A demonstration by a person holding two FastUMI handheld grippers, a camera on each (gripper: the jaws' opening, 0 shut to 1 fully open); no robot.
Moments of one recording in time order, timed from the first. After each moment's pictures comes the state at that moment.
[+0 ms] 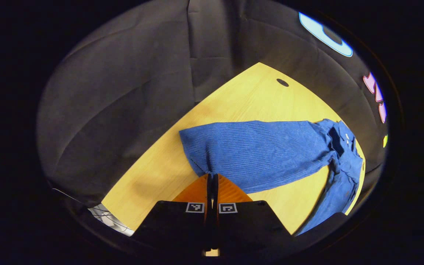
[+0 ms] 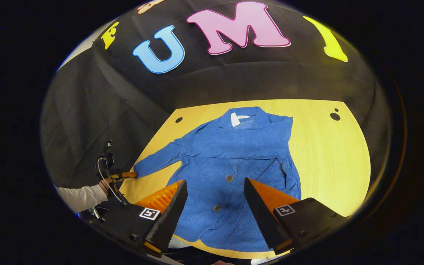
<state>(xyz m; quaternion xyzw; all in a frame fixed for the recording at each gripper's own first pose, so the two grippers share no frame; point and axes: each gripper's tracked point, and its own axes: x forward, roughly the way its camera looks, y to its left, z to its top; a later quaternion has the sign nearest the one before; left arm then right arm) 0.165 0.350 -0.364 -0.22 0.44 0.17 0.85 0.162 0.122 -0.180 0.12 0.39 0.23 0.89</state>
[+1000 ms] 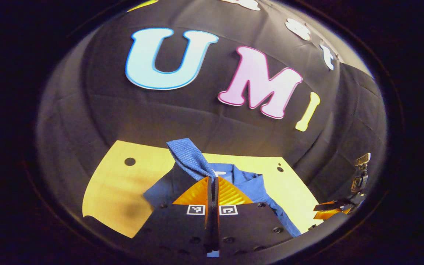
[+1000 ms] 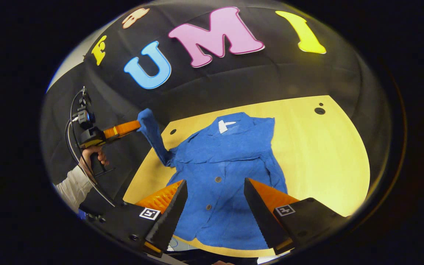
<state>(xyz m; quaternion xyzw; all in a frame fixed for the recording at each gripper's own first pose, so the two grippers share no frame) 0.336 0.020 -0.071 -0.09 0.22 -0.18 0.95 0.156 0.050 -0.173 0.17 0.36 0.19 0.90</state>
